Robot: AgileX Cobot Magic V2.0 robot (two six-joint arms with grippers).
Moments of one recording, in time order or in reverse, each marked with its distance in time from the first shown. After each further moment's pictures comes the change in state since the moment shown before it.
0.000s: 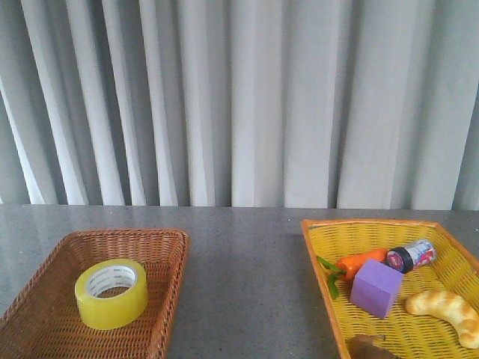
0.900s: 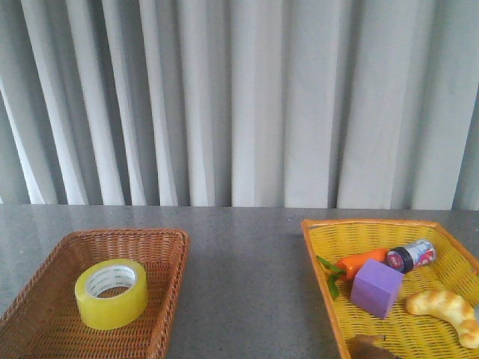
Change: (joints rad) left arm 0.000 0.000 0.000 0.000 0.000 0.001; right arm 0.497 0.759 -0.797 -0.095 0.680 -0.001
